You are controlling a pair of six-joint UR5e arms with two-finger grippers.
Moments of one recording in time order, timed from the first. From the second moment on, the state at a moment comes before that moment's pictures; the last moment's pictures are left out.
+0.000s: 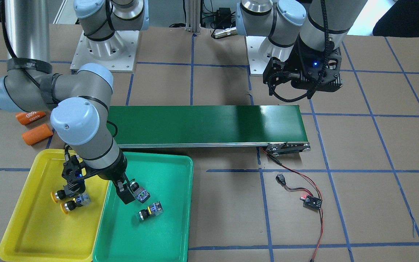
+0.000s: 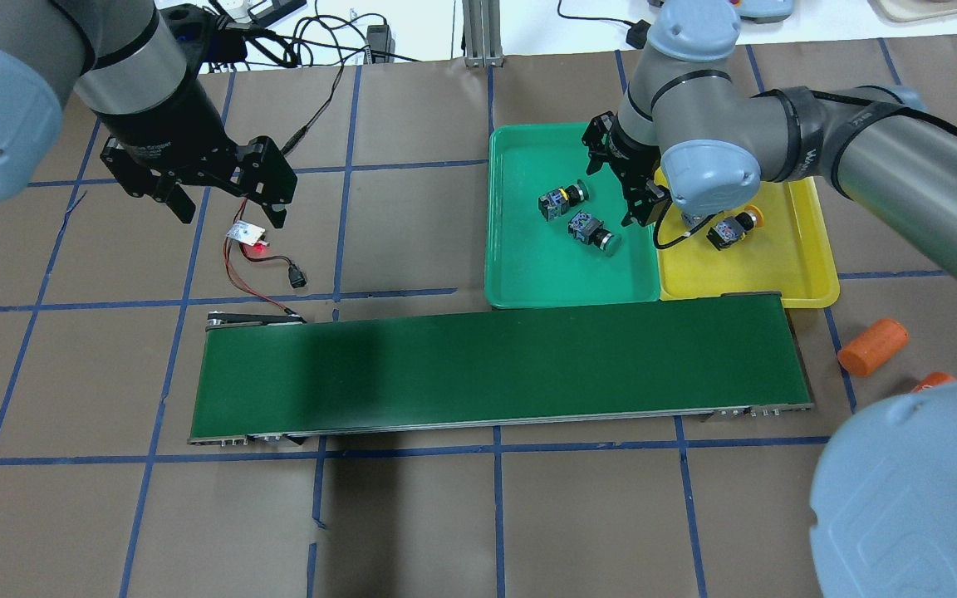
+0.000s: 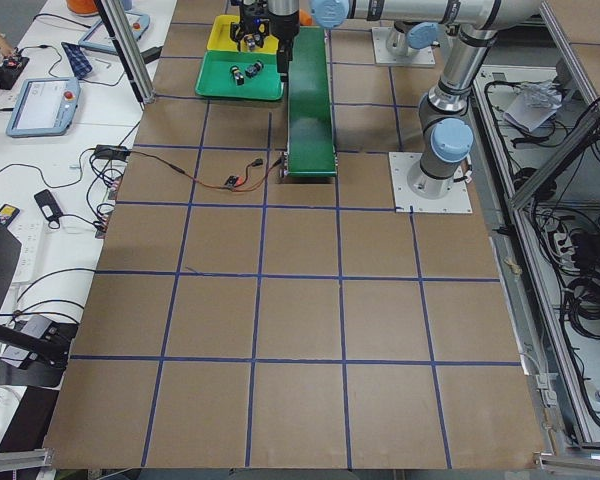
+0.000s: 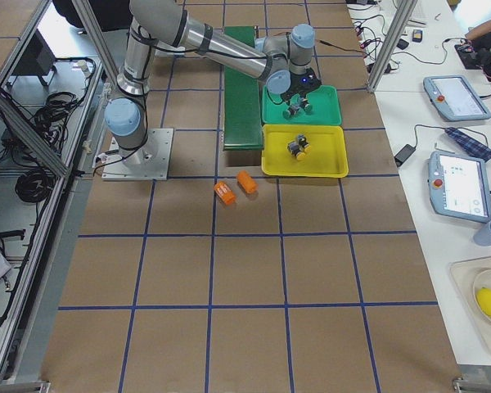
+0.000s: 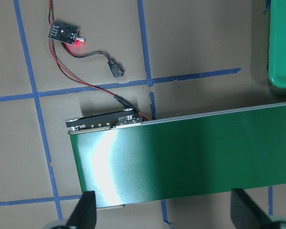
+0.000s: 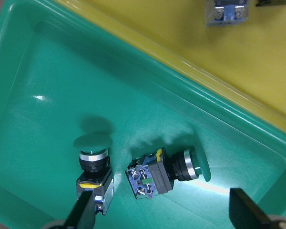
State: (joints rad) left arm -1.58 -1.58 -1.56 -1.61 1.59 0.09; right arm 1.64 -1.16 1.63 -2.14 -1.48 1.17
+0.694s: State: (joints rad) left arm -1.58 -1.58 -1.56 -1.61 1.59 0.09; right arm 1.63 -1.55 1.63 -1.66 -1.56 0.75
